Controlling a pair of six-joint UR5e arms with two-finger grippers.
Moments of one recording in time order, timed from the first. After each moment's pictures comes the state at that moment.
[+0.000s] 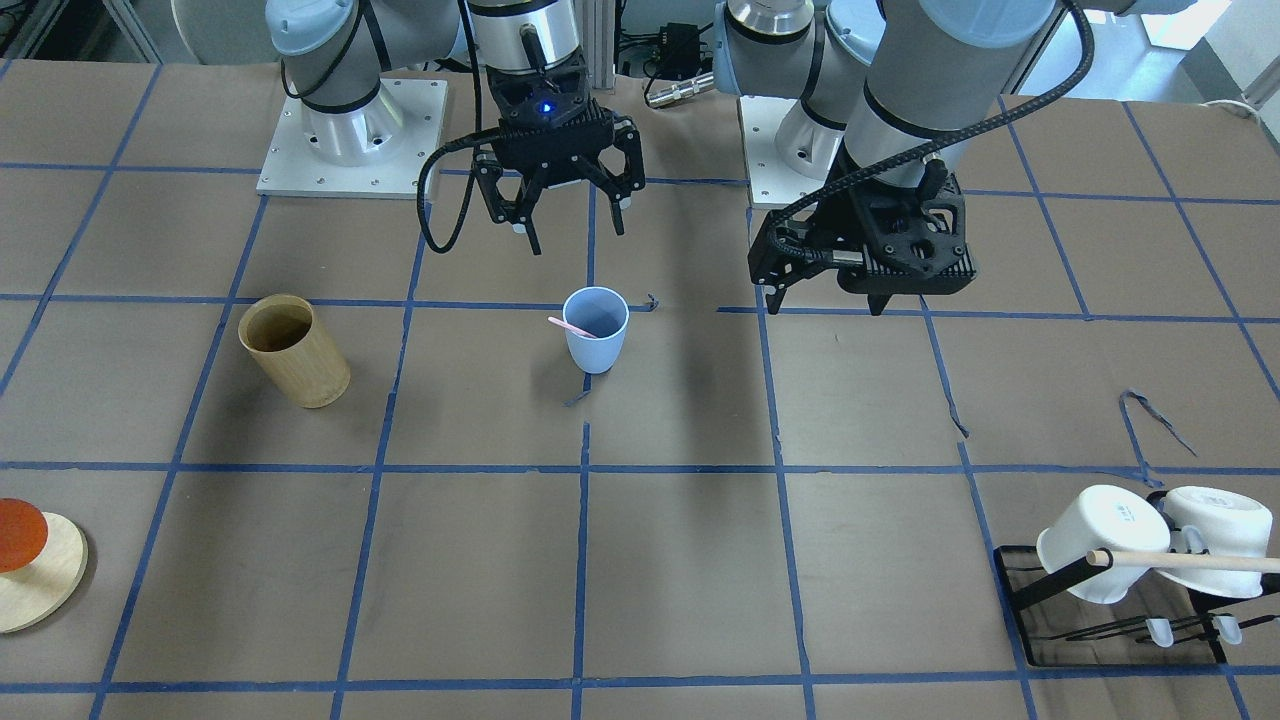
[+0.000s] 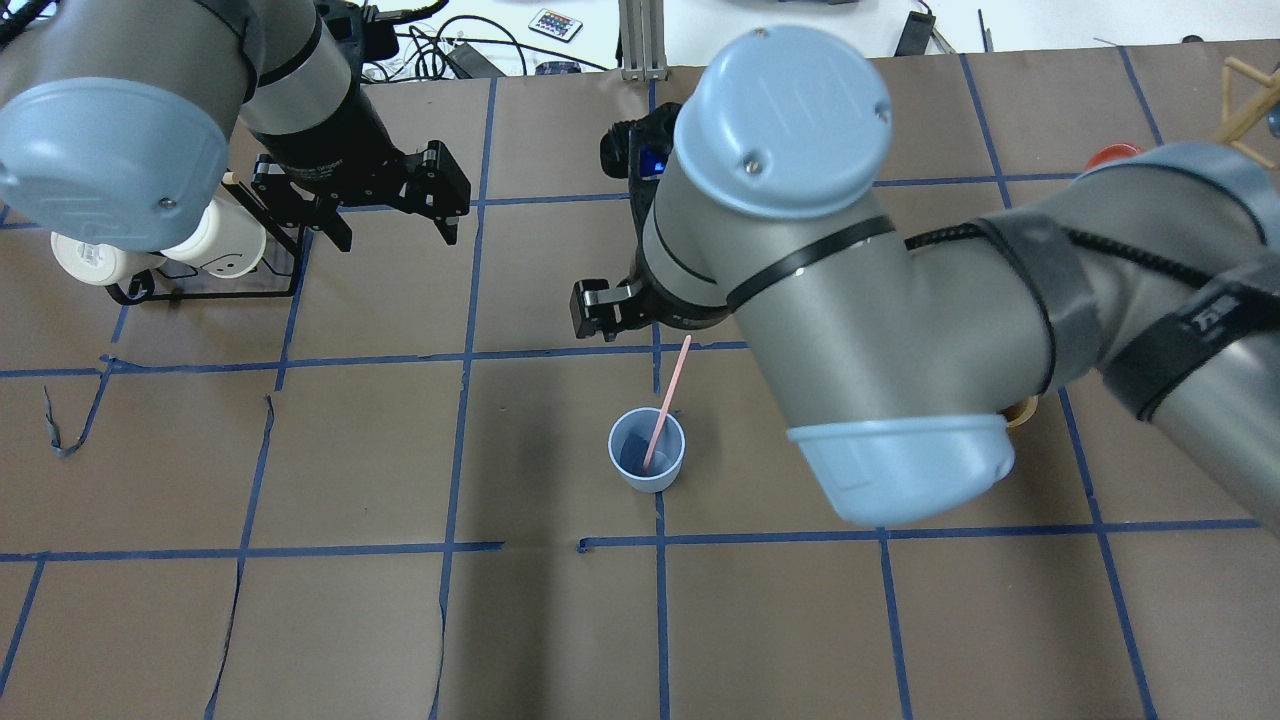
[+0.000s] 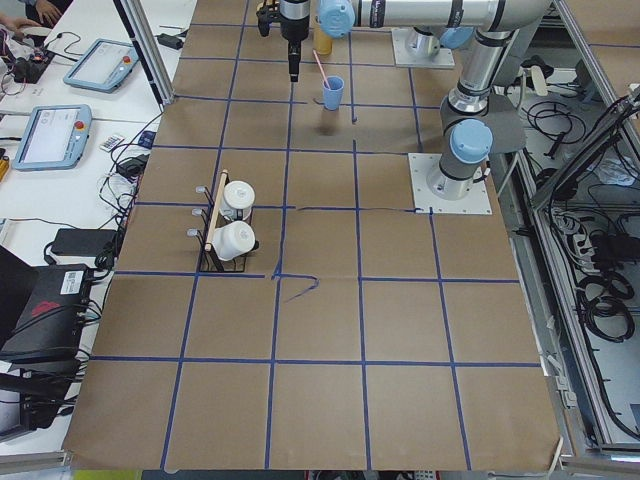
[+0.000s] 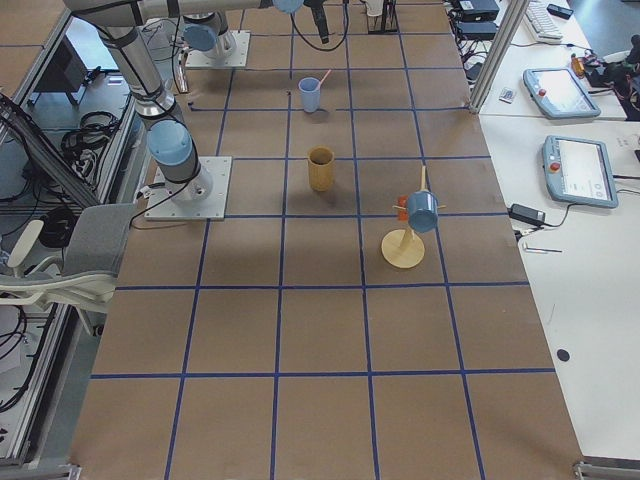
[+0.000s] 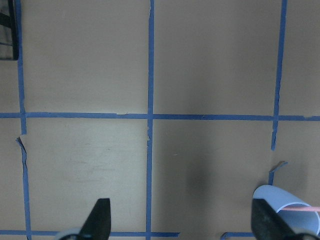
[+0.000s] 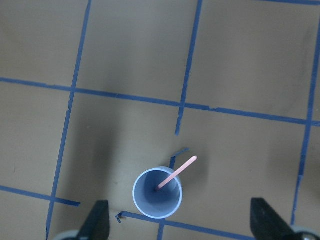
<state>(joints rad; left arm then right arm) -1.63 -1.63 -1.59 -1.46 1.56 -0.09 1.94 -1.61 1.64 -1.84 -1.51 0.24</state>
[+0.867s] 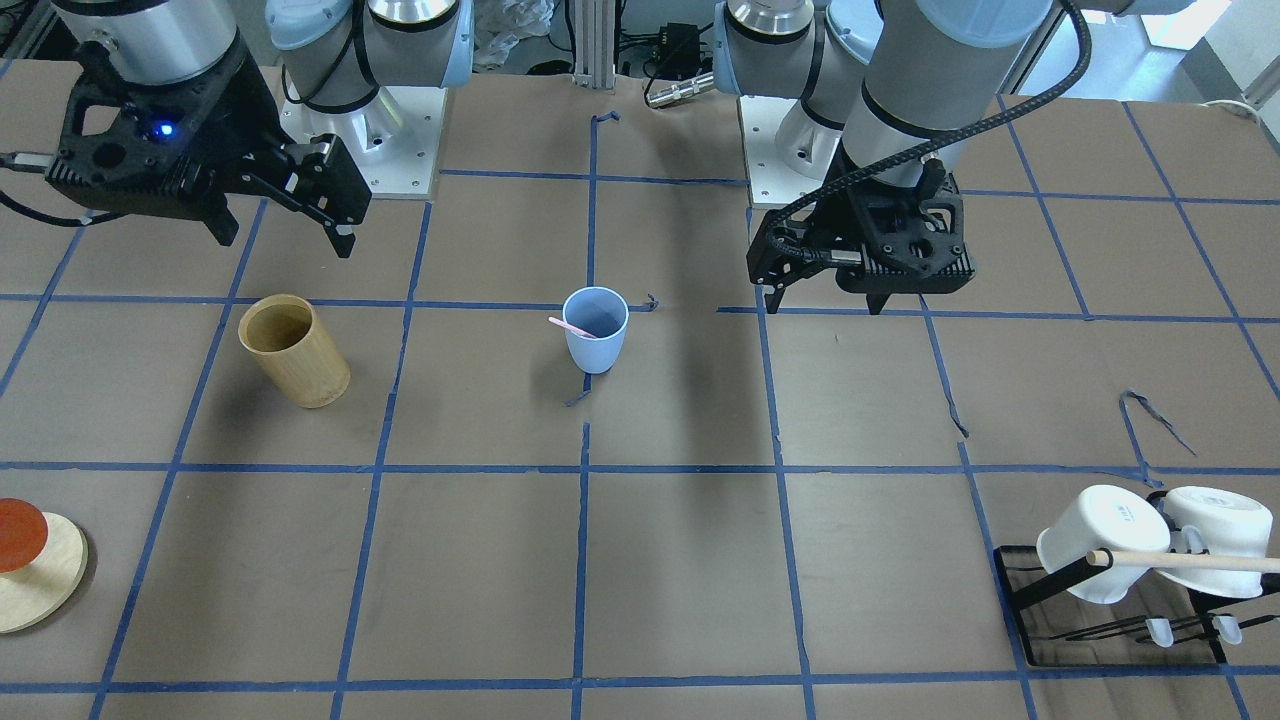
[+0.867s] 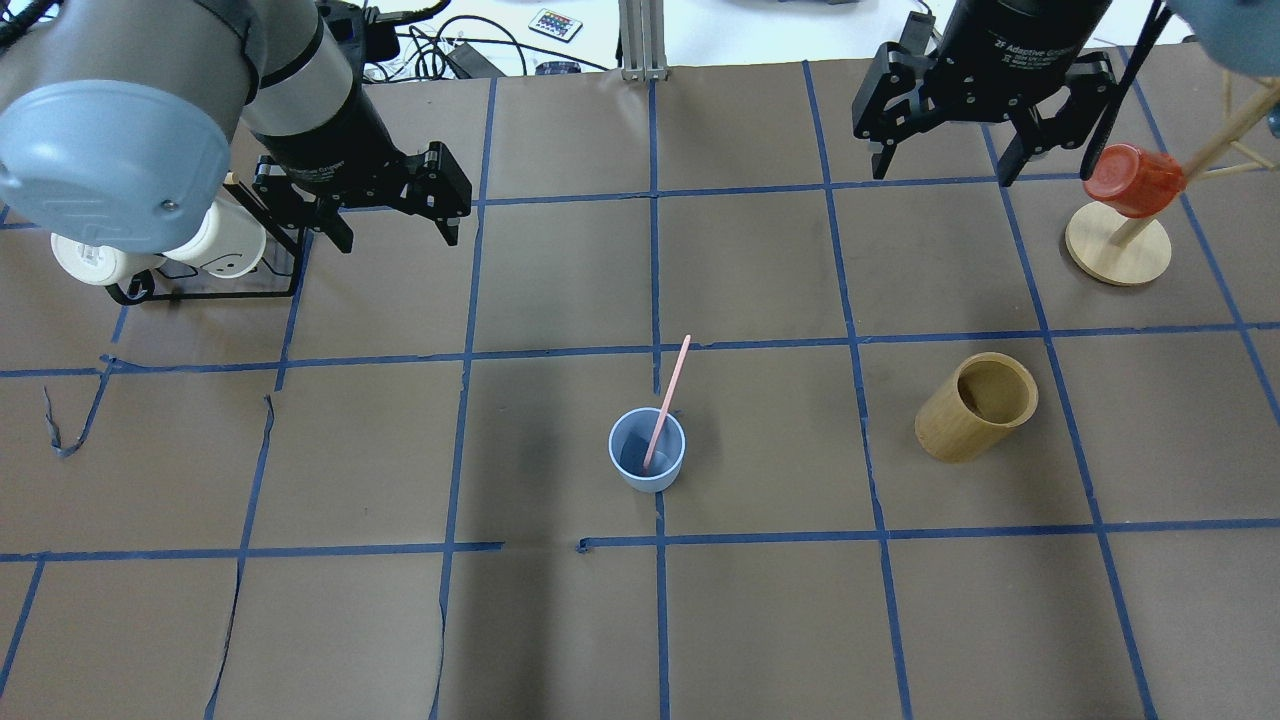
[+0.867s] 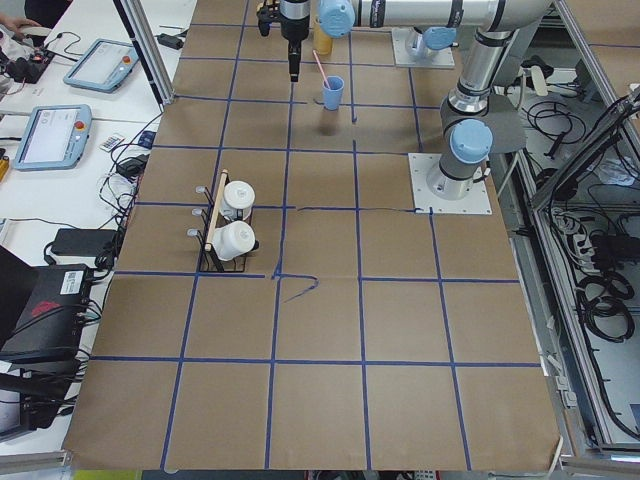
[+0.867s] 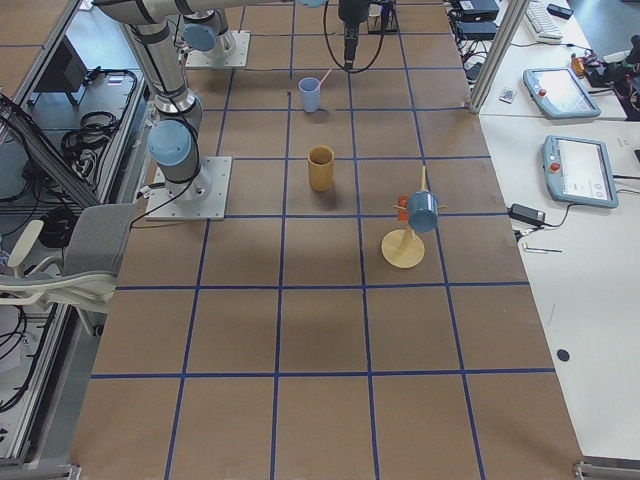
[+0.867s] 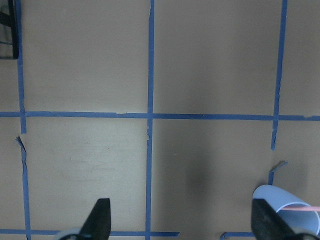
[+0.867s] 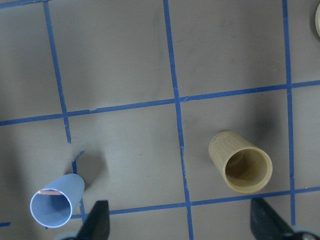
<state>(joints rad) -1.63 -1.63 -1.59 -1.46 1.56 -0.09 1.59 -1.51 1.42 -1.48 -1.56 0.13</state>
